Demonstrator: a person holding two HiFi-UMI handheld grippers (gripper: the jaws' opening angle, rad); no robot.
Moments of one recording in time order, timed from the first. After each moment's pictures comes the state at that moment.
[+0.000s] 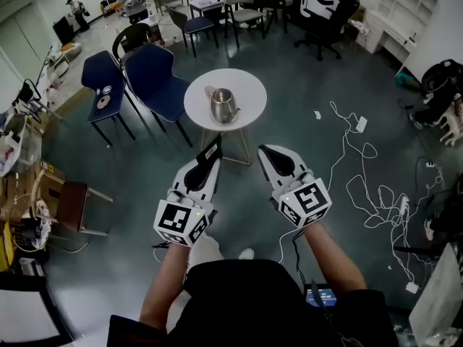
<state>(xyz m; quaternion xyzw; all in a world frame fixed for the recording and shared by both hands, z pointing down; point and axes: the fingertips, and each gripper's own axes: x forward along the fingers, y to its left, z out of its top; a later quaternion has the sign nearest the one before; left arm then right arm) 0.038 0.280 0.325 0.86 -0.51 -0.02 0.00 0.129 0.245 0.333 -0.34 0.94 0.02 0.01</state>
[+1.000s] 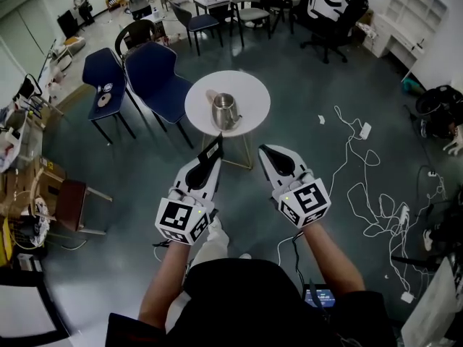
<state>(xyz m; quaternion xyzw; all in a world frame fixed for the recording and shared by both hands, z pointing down) 0.035 0.208 0.337 0.85 -0.52 -0.02 0.02 0.125 0.173 0.343 -0.33 0.94 0.02 0.00</state>
